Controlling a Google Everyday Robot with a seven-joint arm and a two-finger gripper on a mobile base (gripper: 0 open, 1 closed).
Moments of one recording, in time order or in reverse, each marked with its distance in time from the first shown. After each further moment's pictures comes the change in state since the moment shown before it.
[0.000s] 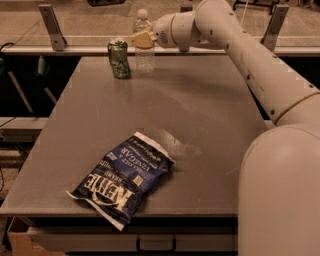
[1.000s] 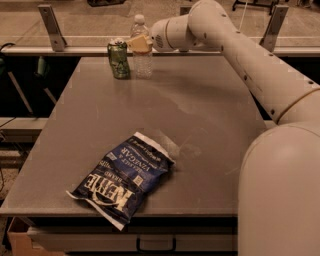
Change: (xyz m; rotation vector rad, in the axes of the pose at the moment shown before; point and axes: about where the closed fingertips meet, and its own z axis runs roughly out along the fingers) arm 0.018 0.011 0.008 0.014 0.068 0.052
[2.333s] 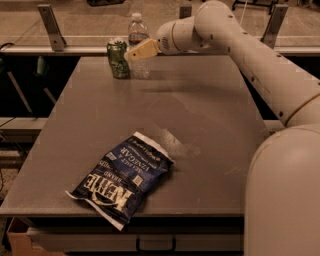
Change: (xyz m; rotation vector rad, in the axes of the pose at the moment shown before) arm 0.007 -0.005 -0.013 0.014 0.017 -0.006
